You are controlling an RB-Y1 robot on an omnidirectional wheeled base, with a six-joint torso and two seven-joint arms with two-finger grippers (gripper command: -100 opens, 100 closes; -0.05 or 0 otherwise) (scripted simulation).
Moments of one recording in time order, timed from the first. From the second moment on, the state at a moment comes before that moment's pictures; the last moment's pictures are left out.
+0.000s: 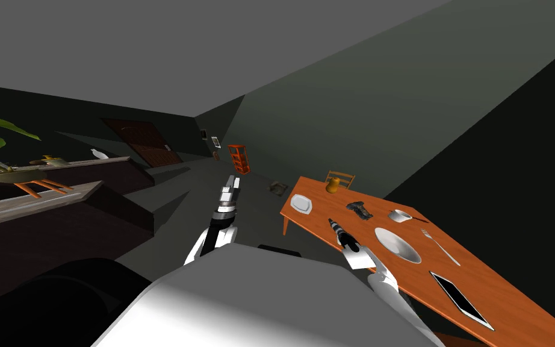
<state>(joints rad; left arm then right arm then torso) 0.49 0.04 0.04 -2.23 -0.10 -0.56 -0.02 0.10 -0.51 0.06 -1.20 0.13 0.20 0.32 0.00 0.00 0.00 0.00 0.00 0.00</state>
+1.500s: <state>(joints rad) 0.49 0.04 0.04 -2.23 -0.10 -0.56 -0.02 0.01 -0.57 0.10 -0.85 0.23 0.33 0.36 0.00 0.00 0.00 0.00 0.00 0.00</state>
